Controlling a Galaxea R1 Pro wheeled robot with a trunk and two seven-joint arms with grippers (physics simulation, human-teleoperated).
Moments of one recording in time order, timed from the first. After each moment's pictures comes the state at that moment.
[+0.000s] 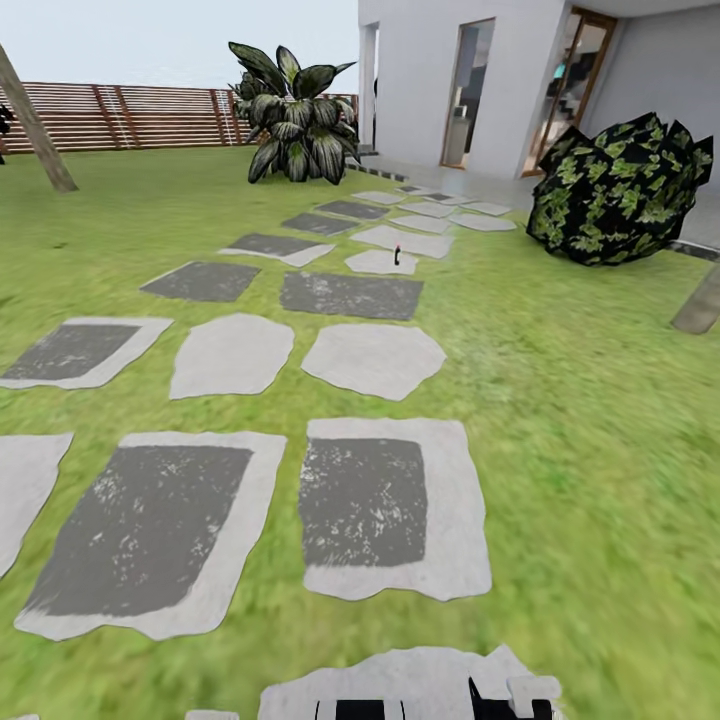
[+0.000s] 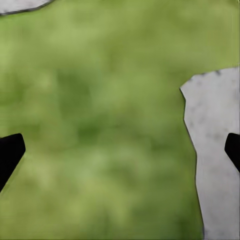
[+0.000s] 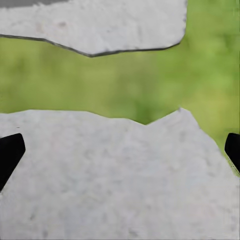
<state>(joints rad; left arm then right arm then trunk) -0.29 0.04 -0.01 -0.20 -0.04 -0.33 0.03 -0.23 -0.03 0.00 -0.41 0.00 -0.40 0.00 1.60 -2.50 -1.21</state>
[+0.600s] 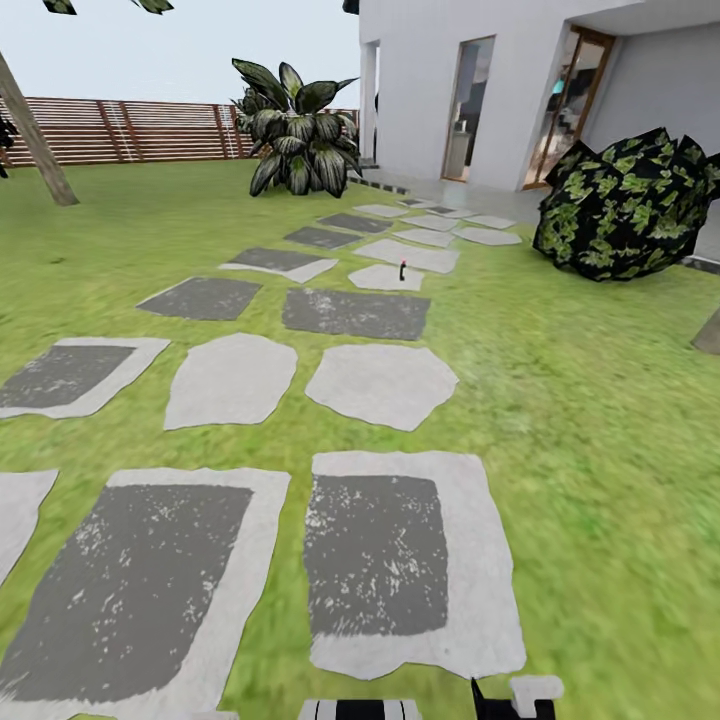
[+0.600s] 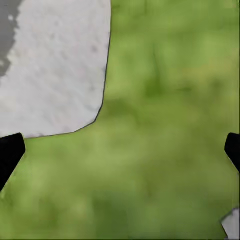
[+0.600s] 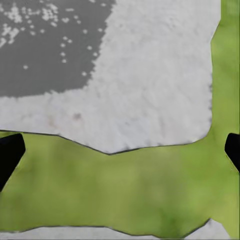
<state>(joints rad) -0.29 0.04 -0.01 -0.20 -0.04 -0.33 0.03 -0.23 -0.03 0.00 -0.41 0.00 -0.40 0.00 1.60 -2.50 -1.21</state>
